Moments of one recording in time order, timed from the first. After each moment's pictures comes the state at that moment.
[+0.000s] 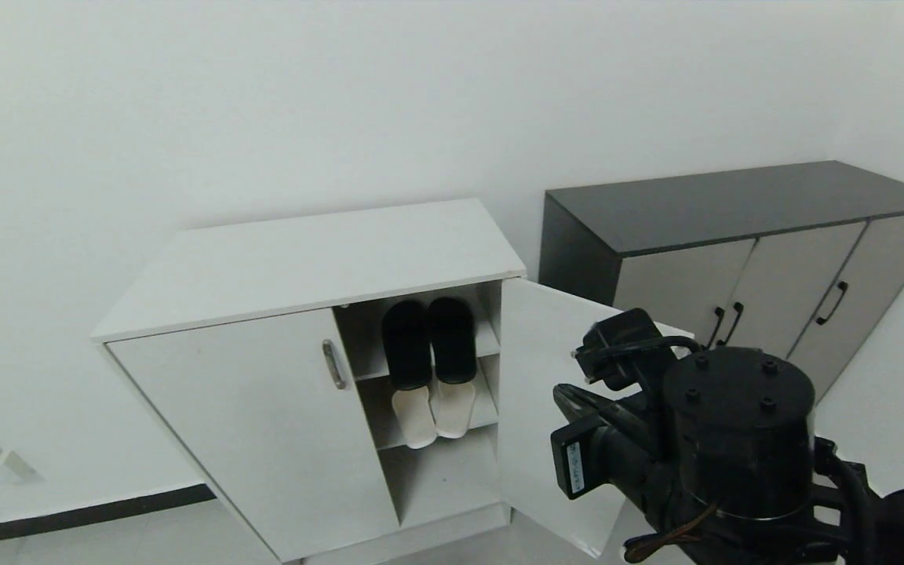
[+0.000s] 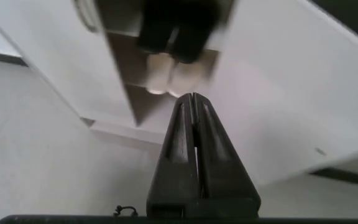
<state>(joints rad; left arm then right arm) 0.00 0.00 0.00 0.00 0.01 0.01 0.99 1.70 -0.73 -0.70 -0.56 0.11</state>
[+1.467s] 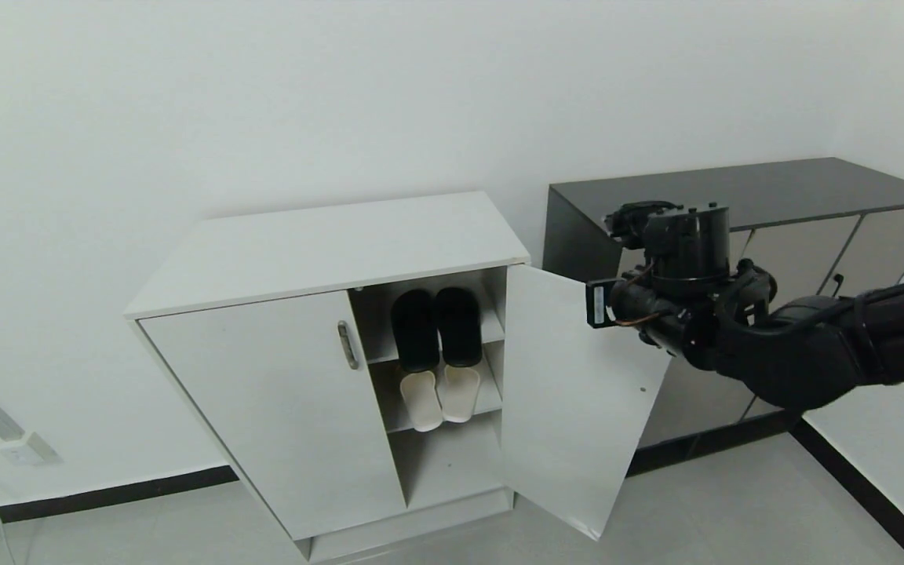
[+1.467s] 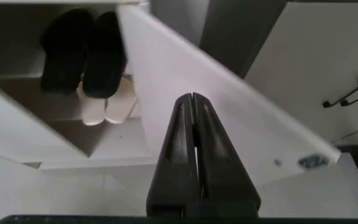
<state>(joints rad) 0.00 0.00 0.00 0.00 0.01 0.00 0.57 1.92 -1.23 -0.44 -0.43 0.07</state>
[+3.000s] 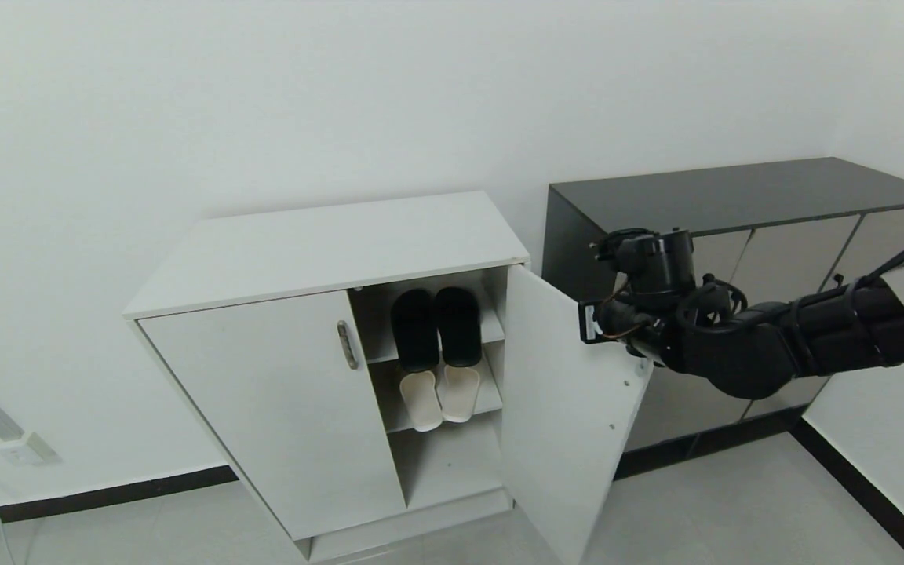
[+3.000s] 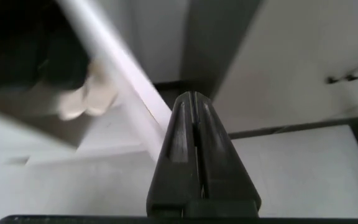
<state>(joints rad) 0.00 0.00 0.00 0.00 0.01 0.00 0.56 2.03 -1.28 -0.38 -0.39 0.11</state>
